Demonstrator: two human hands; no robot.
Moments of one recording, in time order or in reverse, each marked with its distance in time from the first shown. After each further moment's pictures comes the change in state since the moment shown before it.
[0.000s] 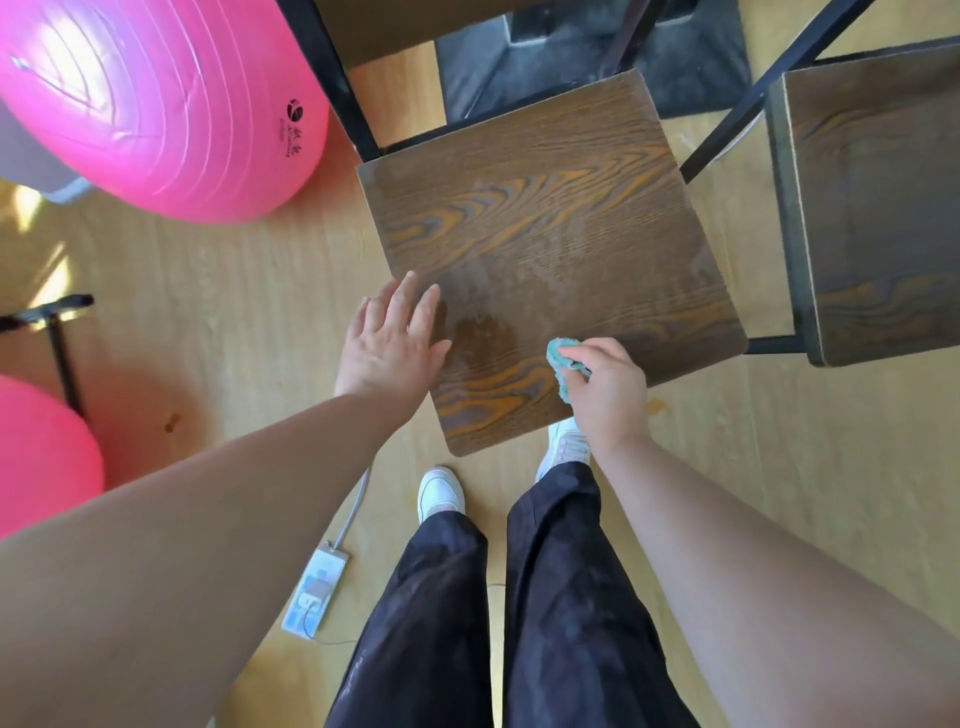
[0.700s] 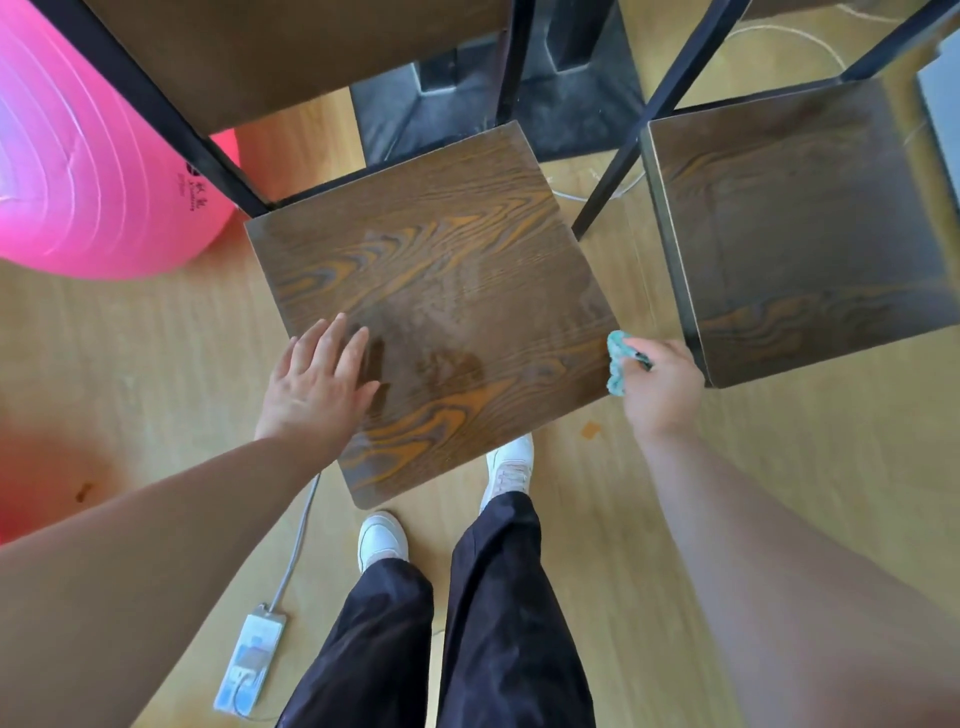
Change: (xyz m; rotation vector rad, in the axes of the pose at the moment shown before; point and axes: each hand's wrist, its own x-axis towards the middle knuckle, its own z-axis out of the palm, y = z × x) left_hand 0.024 0.035 0.000 0.025 0.038 0.050; right_hand 0.057 0.102 -0.110 0.052 0.261 0.338
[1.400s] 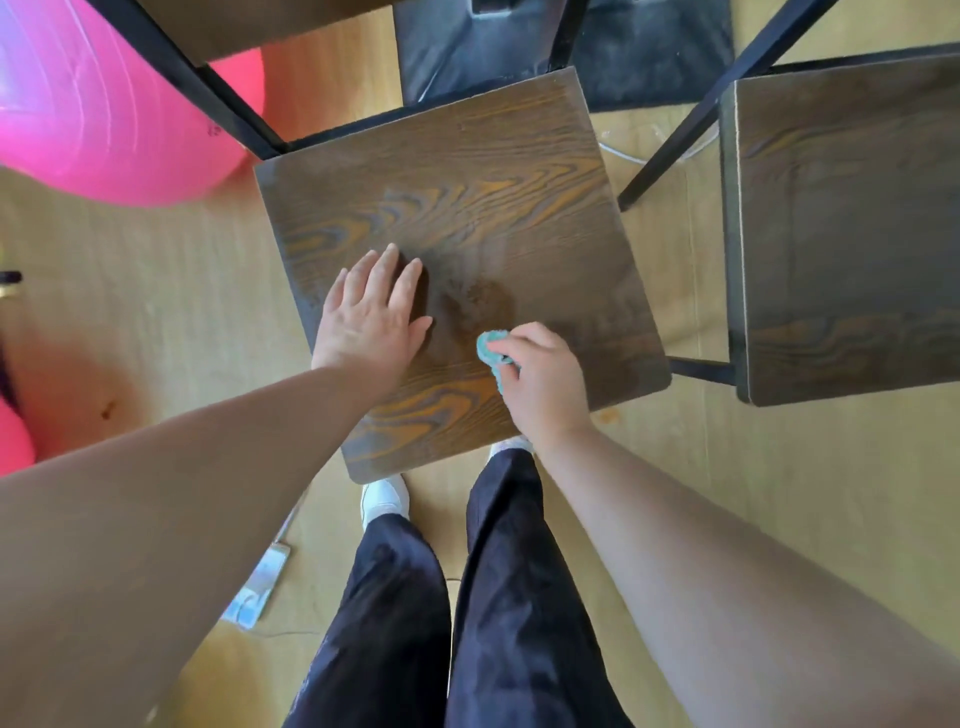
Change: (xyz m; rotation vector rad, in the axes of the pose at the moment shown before) left_hand 0.052 0.041 0.002 0.013 -0.037 -0.072; right_hand -0.043 -0.066 0.077 -0.120 -0.411 -0.553
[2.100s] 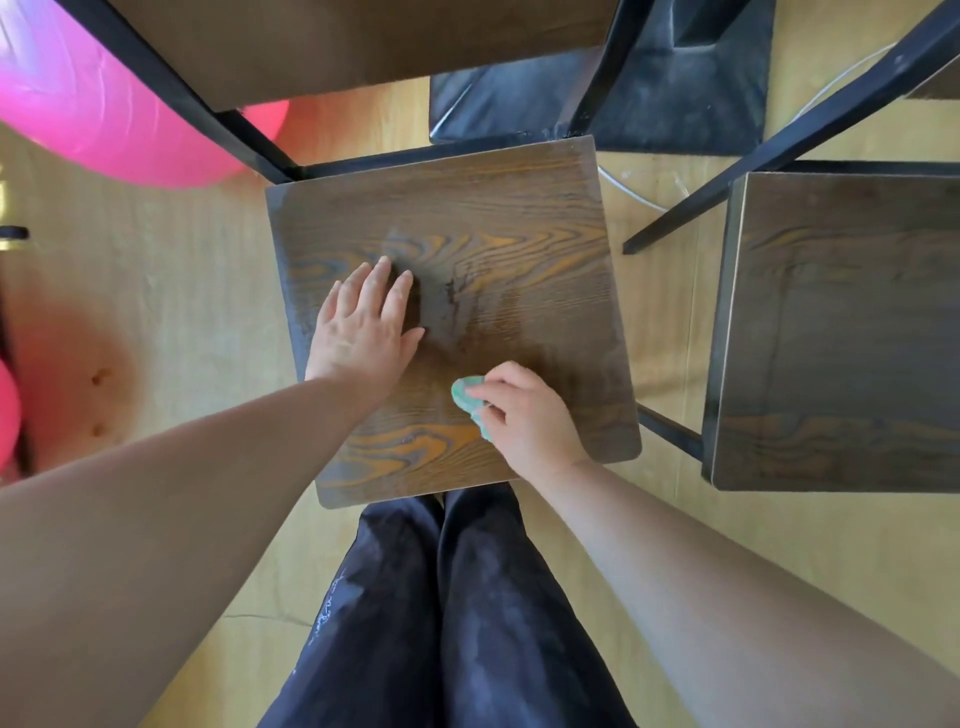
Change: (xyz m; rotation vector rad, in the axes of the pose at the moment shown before) left_hand 0.031 0.012 -0.026 -0.030 -0.072 -0.141; right_hand 0.037 0.009 -0.041 -0.012 -0.306 -0.230
